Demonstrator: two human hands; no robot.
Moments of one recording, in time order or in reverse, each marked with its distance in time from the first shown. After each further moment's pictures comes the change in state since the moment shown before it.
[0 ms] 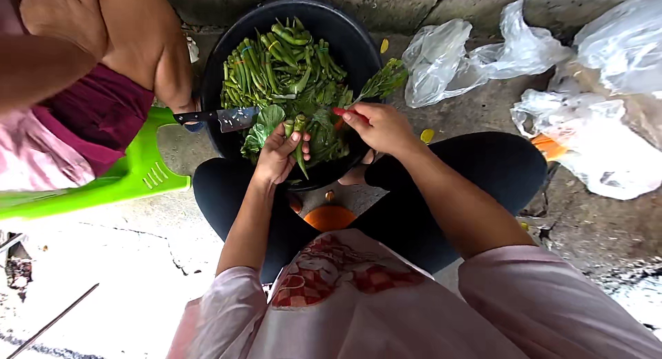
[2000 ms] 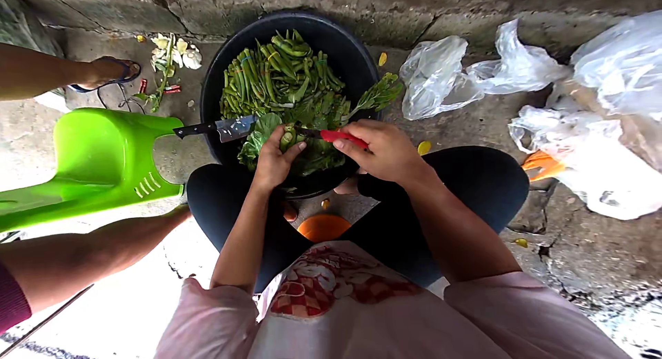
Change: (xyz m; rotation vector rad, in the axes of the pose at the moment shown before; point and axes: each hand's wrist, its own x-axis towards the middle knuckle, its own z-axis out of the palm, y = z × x) left_hand 0.008 0.006 0.019 0.885 0.191 0.216; right_hand -0.032 -0.016 -0.019 0.062 0.118 -0.307
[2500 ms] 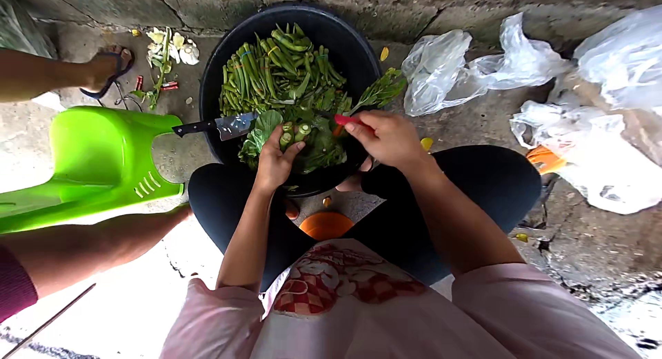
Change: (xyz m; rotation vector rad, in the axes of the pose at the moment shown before) left_hand -0.004 -0.004 -0.002 -0.033 0.026 0.017; right_hand 0.011 0.023 0.006 -0.069 -0.032 0.193
